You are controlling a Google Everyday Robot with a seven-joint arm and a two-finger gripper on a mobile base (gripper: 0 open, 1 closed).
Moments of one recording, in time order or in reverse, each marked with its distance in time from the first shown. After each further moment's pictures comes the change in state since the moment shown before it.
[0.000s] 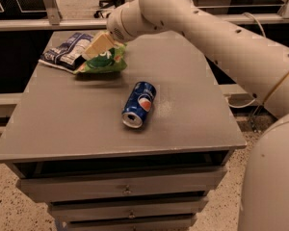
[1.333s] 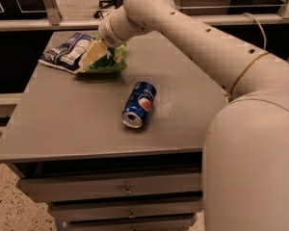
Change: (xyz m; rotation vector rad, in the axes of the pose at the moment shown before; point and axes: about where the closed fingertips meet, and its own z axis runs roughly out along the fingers) arm 0.016 0.014 0.053 -0.105 0.090 -0.060
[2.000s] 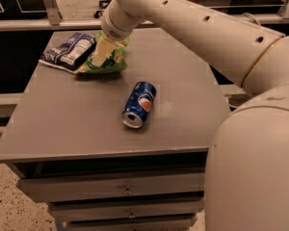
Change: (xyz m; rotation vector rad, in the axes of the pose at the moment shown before) arm 0.006 -0.015 -0.036 0.127 0.201 -0.215
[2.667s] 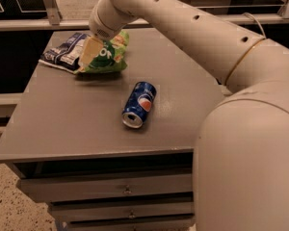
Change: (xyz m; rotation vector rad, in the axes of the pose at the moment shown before) arm -0.036 0.018 0.016 -0.087 -0.089 -0.019
